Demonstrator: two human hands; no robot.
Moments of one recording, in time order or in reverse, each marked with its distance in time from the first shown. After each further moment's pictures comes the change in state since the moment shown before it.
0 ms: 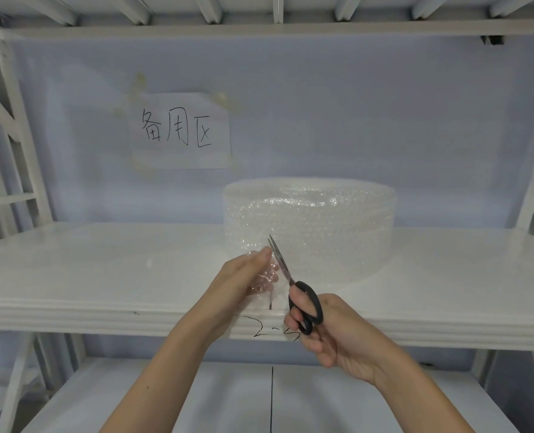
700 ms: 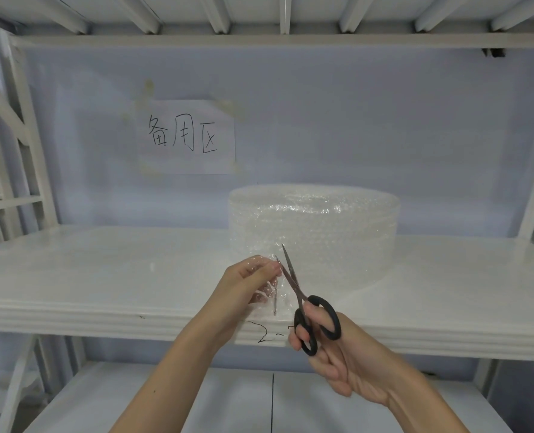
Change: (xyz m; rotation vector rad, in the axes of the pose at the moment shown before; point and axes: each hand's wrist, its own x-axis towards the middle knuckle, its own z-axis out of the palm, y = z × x) left_hand 0.003 -0.007 -0.004 -0.018 0.043 0.055; right_hand -0.011 0.007 -0.004 0.061 -0.126 0.074
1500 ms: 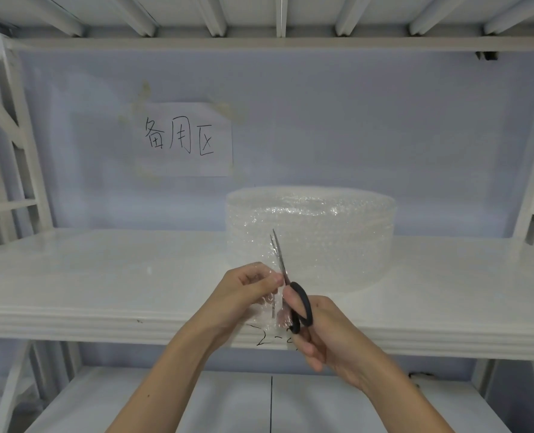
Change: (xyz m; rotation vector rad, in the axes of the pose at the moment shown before) left_hand 0.006 -0.011 -0.009 0.008 -0.143 0.038; right_hand 0.024 -0.010 0.013 -0.153 0.149 -0.190
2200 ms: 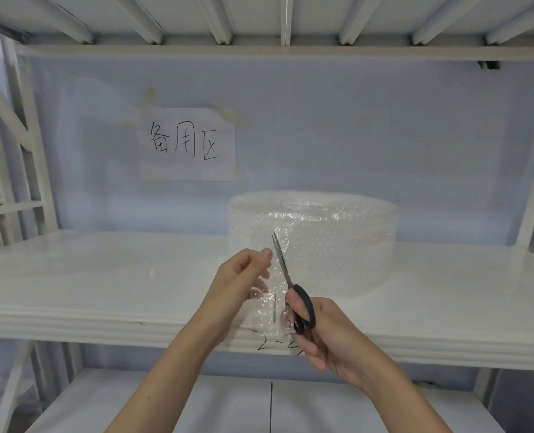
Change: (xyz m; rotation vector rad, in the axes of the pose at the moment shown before) left_hand 0.000 0.022 0.004 0.022 0.225 0.038; right_hand 0.001 0.000 -0.005 0.044 0.009 0.002
